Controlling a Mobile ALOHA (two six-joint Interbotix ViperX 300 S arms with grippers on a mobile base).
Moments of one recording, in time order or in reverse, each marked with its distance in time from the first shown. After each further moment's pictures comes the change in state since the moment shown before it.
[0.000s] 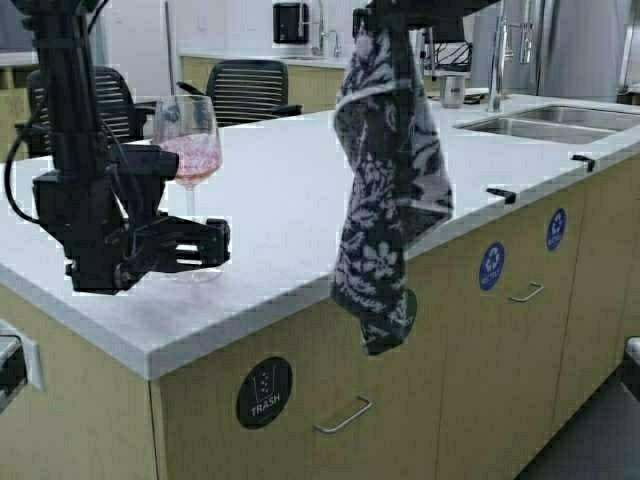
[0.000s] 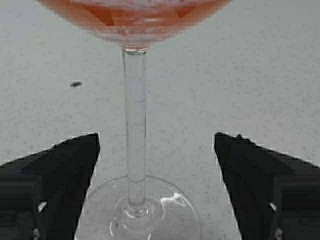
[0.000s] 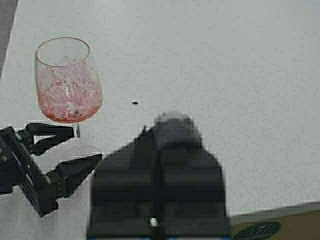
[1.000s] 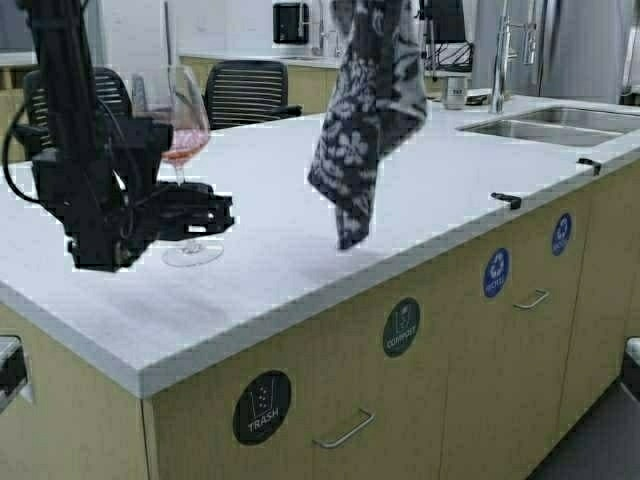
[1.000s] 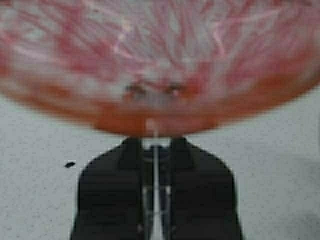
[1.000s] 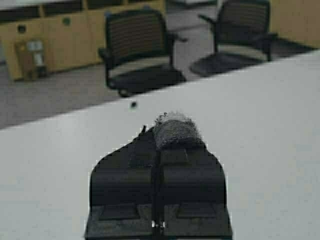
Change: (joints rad) left arm 0.000 -0.114 0.069 0.032 -0.072 -0.028; right arm -0.130 0.322 -0.503 0.166 -0.126 0.003
